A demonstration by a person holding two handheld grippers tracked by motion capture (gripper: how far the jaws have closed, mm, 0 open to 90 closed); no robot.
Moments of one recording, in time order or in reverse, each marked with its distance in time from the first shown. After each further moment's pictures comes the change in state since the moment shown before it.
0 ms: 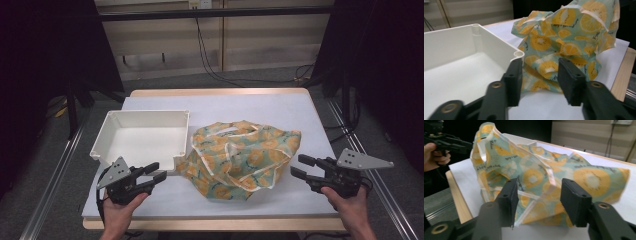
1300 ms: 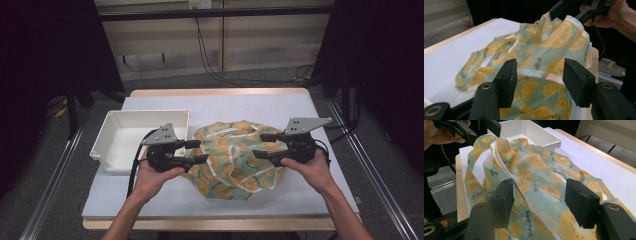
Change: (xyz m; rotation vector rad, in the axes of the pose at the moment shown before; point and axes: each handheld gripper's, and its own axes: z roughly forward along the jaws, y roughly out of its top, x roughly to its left) left arm -0.026 0.093 0.087 0.091 -0.319 0.113; right arm 0.004 0.066 0.095 0.177 0.177 -0.150
